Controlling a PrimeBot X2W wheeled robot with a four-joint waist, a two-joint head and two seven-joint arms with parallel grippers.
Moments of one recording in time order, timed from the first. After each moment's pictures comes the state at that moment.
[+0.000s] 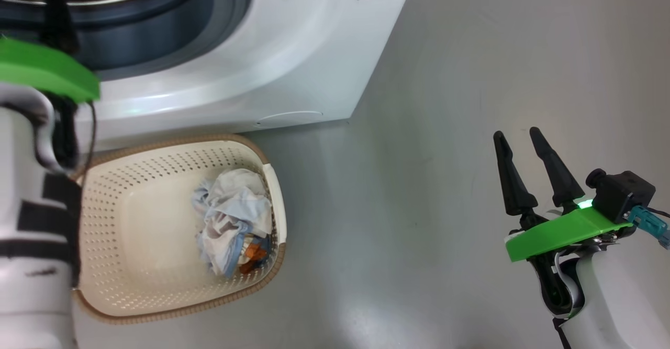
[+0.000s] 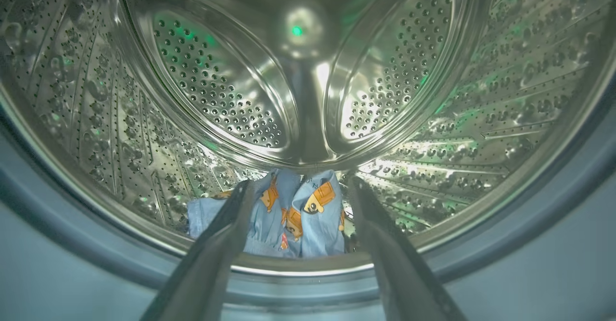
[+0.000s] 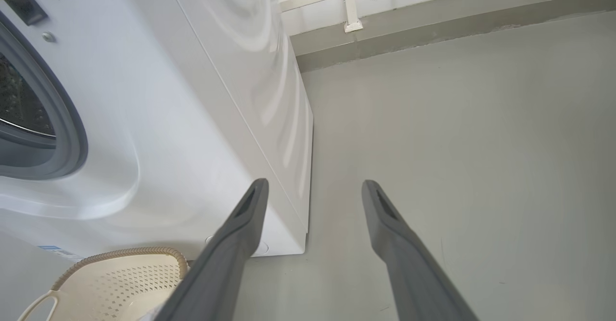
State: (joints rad) left arm -0.98 0.19 -0.02 0.74 -0.32 -0.13 -0.26; right arm -0.36 -0.15 0.09 0.29 0.44 0.13 -0.26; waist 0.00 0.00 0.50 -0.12
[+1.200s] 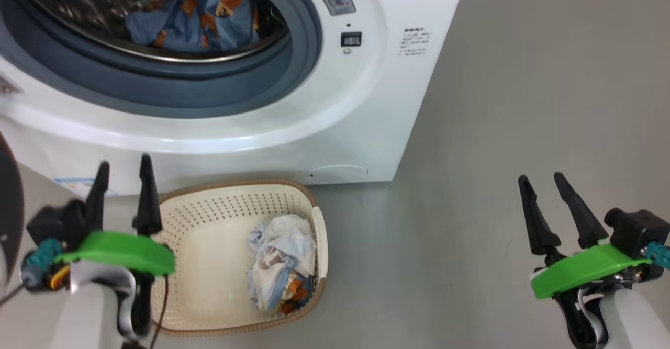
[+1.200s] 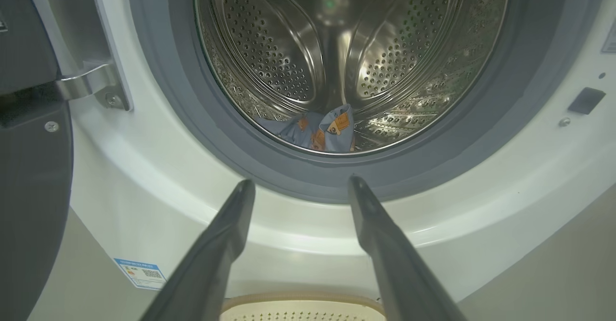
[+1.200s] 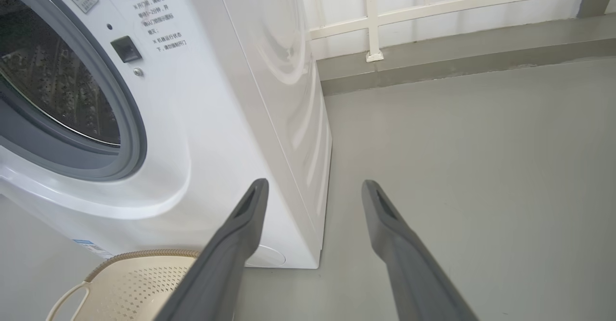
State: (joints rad) left arm -0.41 0.08 0.01 0.44 -0.32 -0.13 -0.26; right arm -0.25 -0.21 0.05 0.32 0.43 0.13 -0.26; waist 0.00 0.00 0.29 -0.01
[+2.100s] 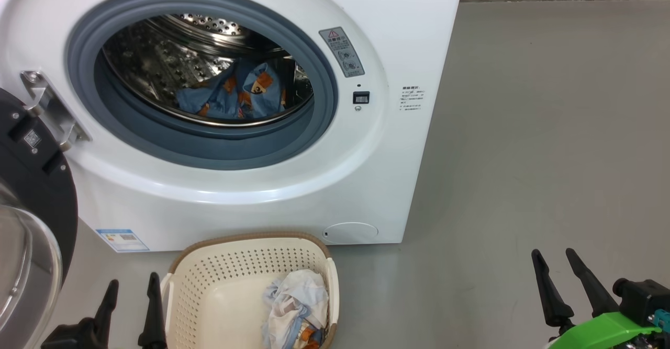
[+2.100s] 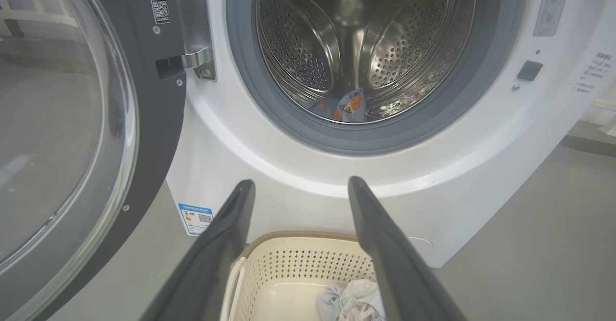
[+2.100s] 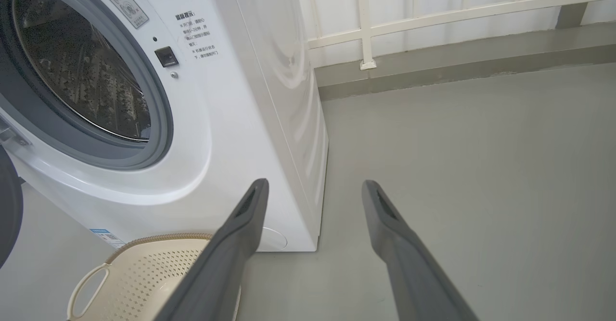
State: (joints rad) left arm 0.00 0.07 0.04 0.27 -0.29 -0.13 -0.26; right arm -0.04 -0.22 0.03 0.32 0.44 0.13 -0.26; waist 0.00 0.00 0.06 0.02
